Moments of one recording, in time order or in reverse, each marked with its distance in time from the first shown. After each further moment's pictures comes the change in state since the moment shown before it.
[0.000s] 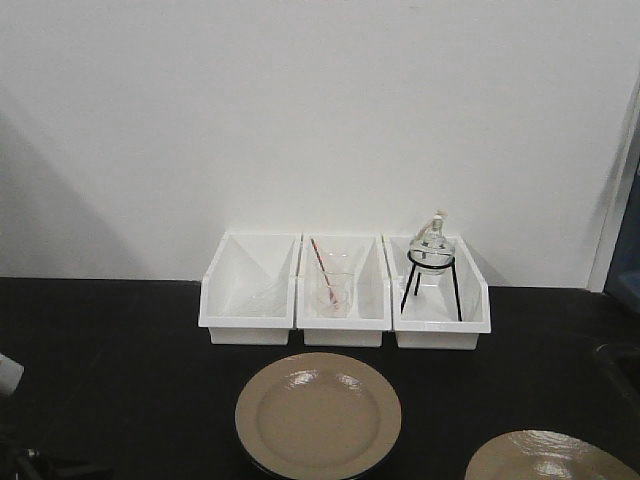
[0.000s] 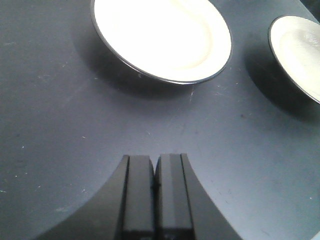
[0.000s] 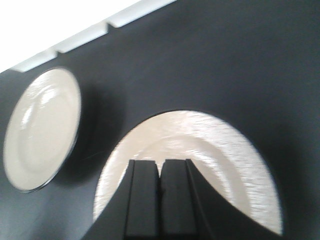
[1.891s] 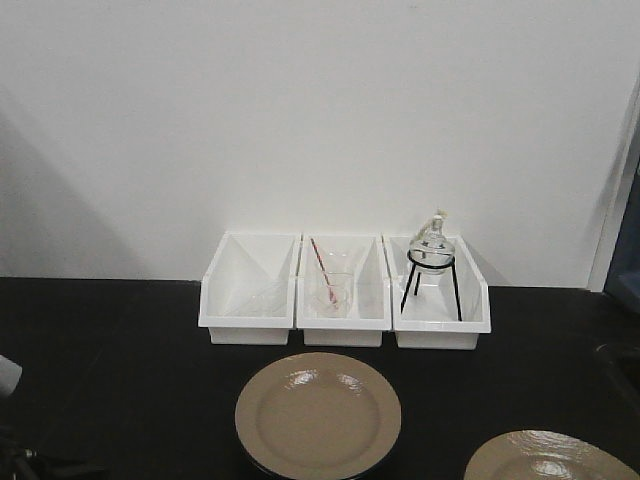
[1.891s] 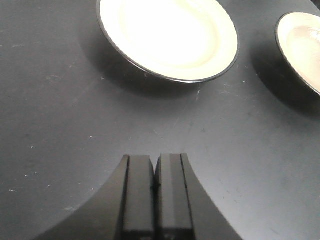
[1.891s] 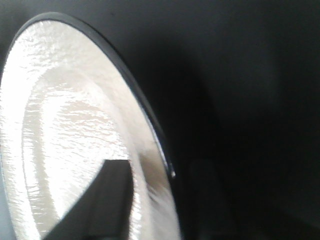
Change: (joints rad) left arm 0.000 -0.004 0.000 0.023 -0.013 0.001; right arm -0.038 0.442 -0.006 -0.030 0.057 -0.086
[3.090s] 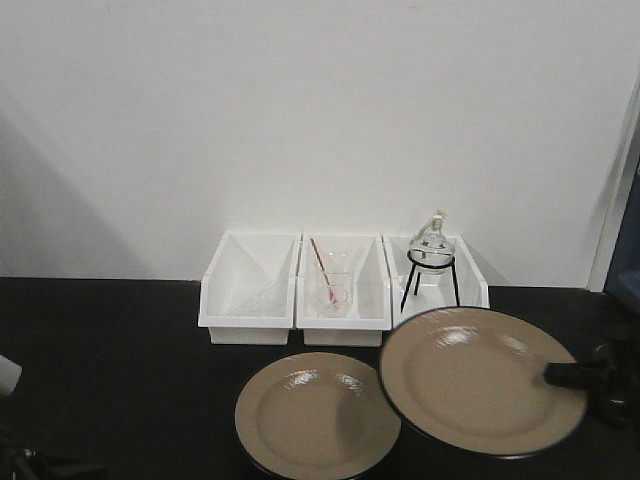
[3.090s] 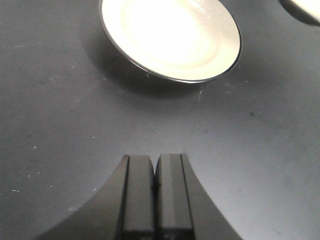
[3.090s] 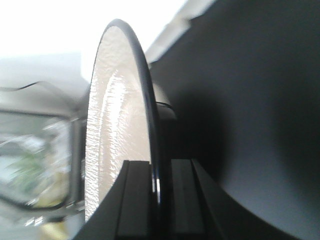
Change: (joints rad) left arm 0.000 0.000 0.000 0.004 -0.008 0.000; right arm 0.213 -0.119 0.001 0.569 0.061 -0.022
